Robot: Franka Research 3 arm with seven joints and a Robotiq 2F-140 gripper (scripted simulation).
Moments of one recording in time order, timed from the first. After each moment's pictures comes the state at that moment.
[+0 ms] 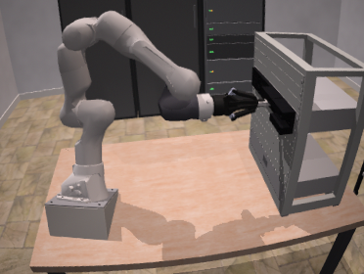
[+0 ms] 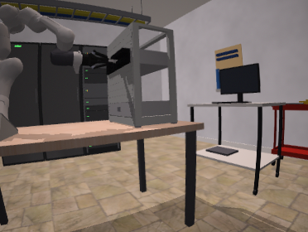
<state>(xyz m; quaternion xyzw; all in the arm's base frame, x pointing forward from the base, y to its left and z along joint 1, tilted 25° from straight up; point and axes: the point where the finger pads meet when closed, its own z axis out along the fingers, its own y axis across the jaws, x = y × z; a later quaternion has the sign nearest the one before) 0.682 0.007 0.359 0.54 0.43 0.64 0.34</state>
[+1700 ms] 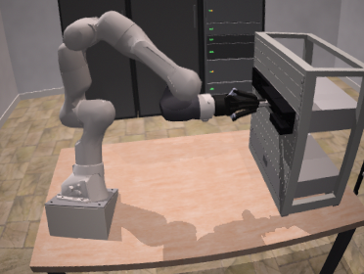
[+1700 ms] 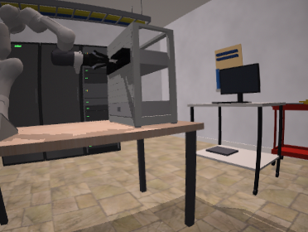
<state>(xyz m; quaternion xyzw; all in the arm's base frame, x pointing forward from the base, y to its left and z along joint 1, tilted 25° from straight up) 0.686 0.008 0.359 0.54 0.43 0.64 0.33</state>
